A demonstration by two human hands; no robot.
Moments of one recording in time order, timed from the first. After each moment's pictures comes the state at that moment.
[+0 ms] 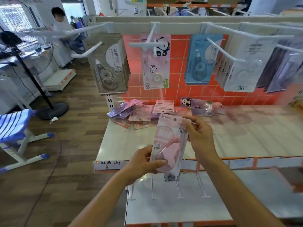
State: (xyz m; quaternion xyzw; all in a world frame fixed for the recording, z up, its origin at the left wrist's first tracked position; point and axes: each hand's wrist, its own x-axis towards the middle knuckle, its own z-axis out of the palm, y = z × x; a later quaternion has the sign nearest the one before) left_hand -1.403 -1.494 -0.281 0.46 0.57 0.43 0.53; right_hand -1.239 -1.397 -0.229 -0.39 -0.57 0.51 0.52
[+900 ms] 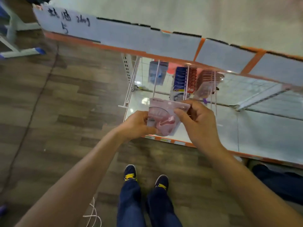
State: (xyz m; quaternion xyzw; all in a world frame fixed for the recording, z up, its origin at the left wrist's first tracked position) left_hand -1.350 -1.550 -0.502 0.39 0.66 0.33 0.55; right_hand -1.184 -1.472 -0.444 -0.45 -0.71 0.49 0.23
